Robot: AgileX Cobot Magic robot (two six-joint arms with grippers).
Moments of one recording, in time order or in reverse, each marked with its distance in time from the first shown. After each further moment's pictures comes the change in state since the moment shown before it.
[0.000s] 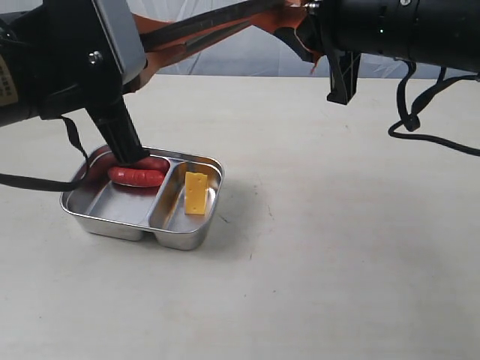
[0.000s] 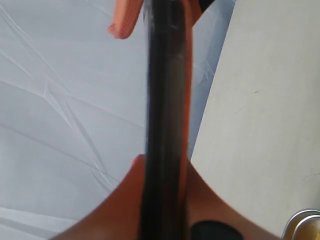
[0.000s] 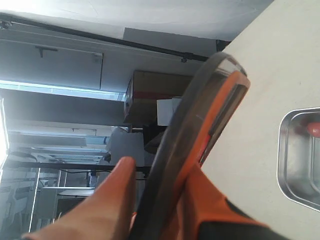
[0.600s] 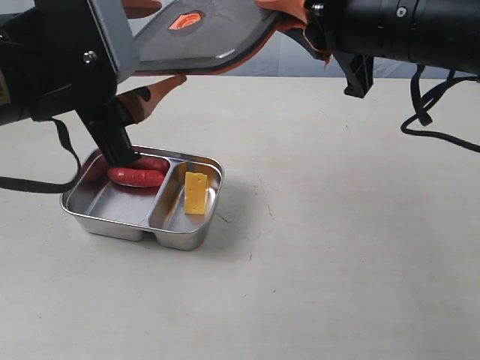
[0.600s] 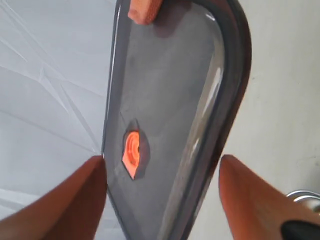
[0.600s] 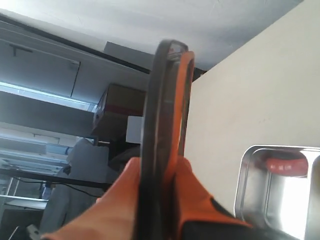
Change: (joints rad) left arm 0.000 -0.023 0.000 0.002 0.067 -0.013; right arm 0.007 0.000 0.000 -0.032 -0.101 -0.125
